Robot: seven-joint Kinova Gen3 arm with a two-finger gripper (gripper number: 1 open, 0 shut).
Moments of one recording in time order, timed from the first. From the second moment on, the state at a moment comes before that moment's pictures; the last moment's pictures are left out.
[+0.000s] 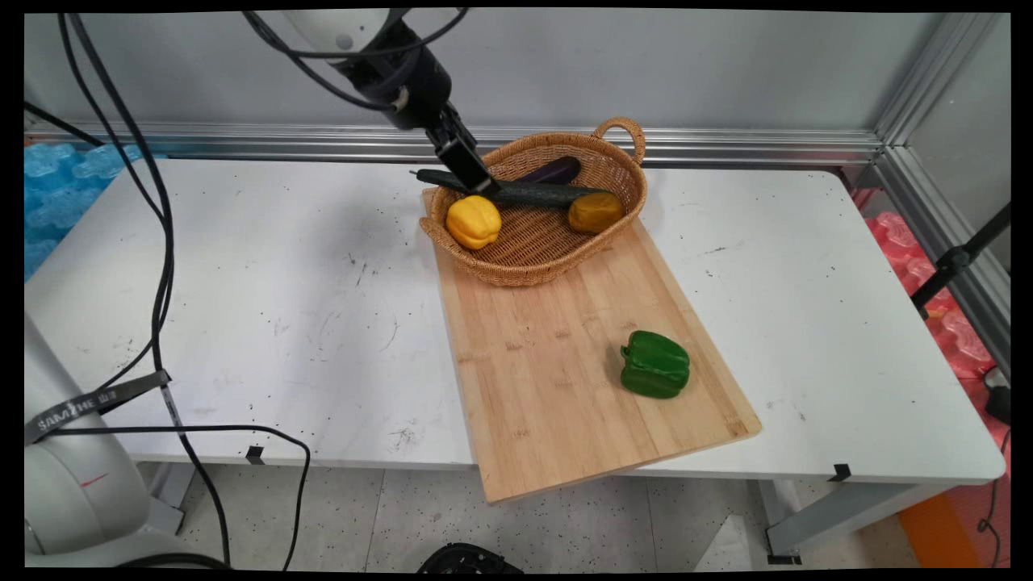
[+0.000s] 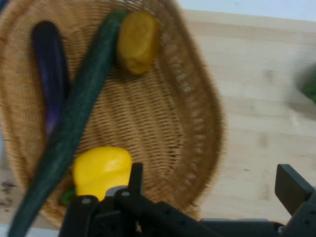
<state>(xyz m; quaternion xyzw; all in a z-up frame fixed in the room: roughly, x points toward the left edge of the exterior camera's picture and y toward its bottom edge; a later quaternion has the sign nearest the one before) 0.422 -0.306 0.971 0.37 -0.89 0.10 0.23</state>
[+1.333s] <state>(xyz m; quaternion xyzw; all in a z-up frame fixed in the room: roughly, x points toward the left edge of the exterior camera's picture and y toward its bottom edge) 0.374 -0.470 0.871 0.24 -0.93 0.12 0.24</state>
